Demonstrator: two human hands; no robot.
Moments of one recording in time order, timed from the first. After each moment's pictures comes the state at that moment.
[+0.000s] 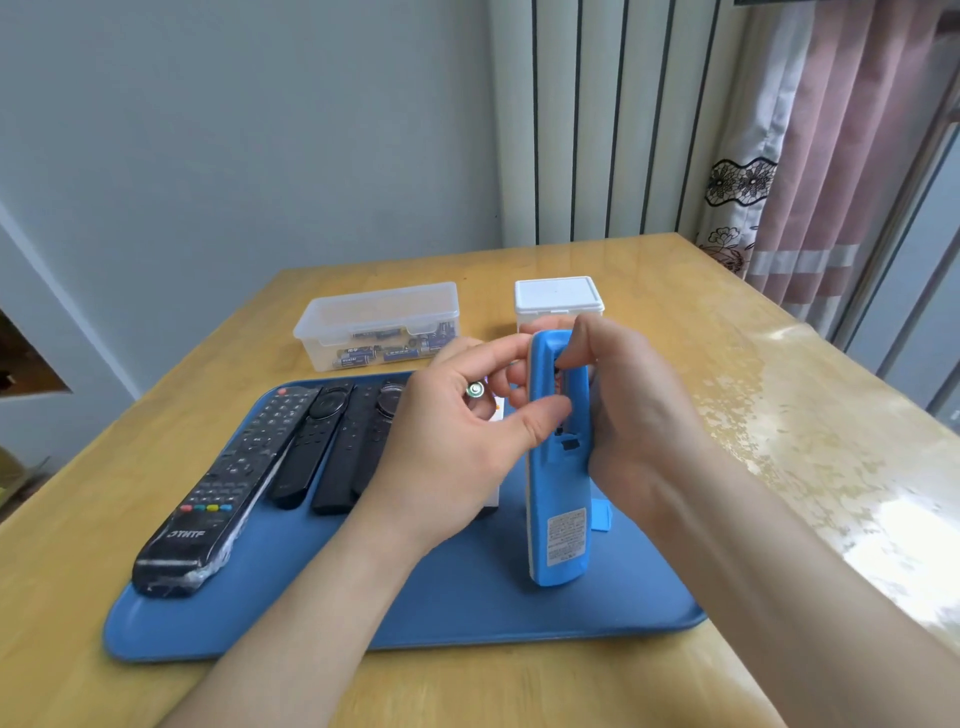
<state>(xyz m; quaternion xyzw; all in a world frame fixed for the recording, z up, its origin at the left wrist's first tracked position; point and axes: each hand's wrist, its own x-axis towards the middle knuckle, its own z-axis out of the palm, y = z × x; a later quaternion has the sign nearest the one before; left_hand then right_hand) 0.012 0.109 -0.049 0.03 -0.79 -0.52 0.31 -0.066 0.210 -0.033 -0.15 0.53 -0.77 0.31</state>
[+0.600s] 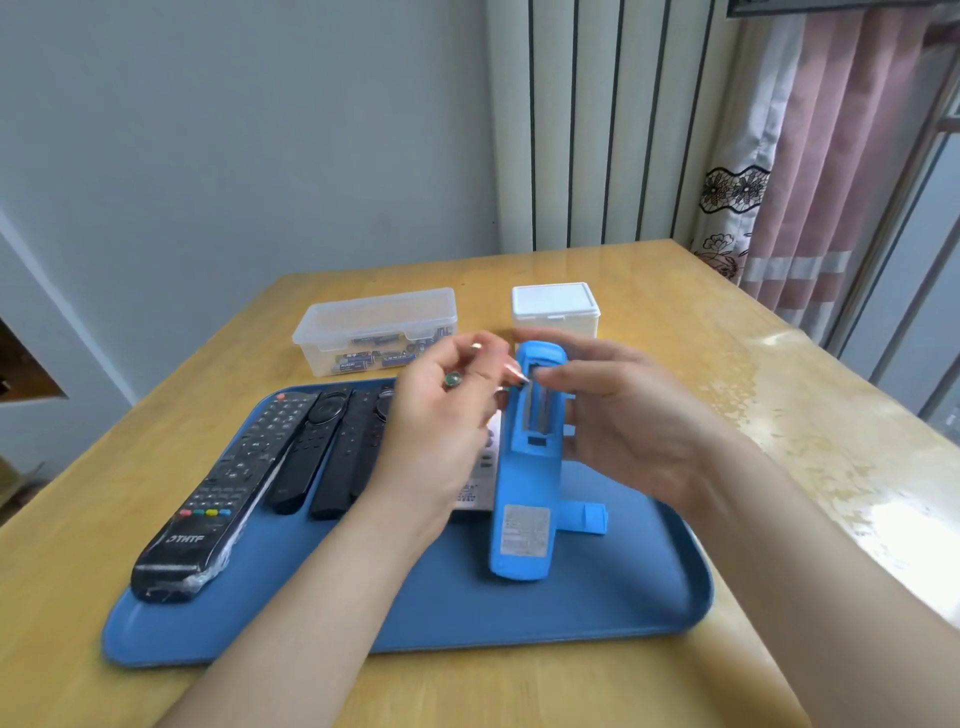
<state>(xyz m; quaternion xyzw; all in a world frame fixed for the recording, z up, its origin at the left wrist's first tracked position) 0.002 0.108 -0.049 0.11 -0.67 -0.67 0.32 -0.090 0.218 -0.044 -0.23 0.52 -0.72 0.40</state>
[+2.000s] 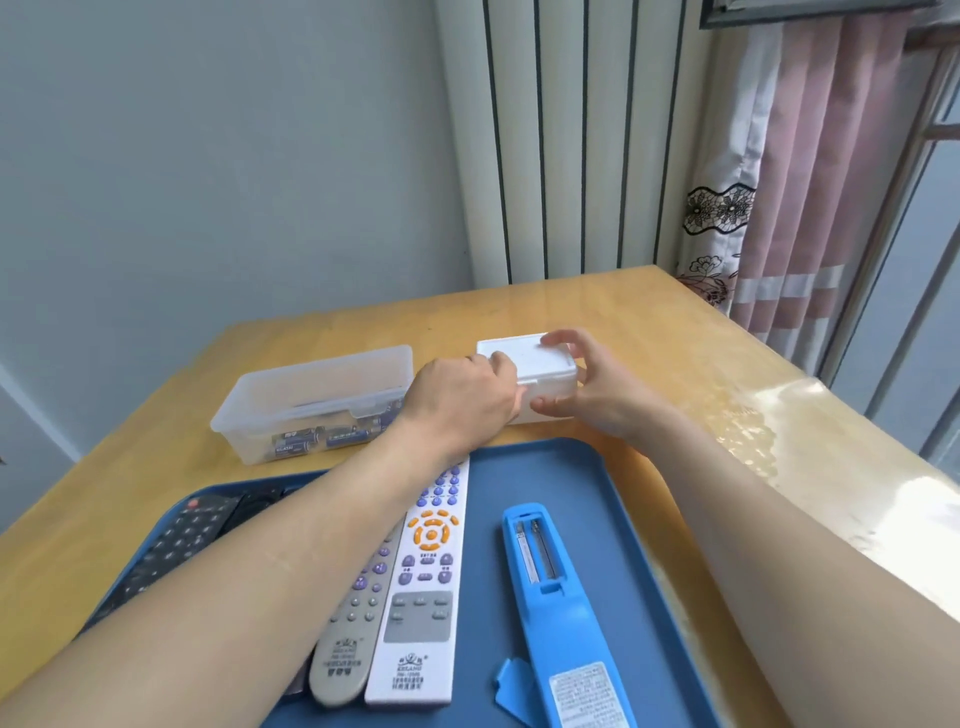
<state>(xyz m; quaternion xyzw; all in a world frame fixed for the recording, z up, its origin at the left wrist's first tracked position) -0.182 0.016 -0.079 0.01 -0.91 0.32 0.27 -0.270 0.165 -0.095 -0.30 0.77 -0.54 0.13</state>
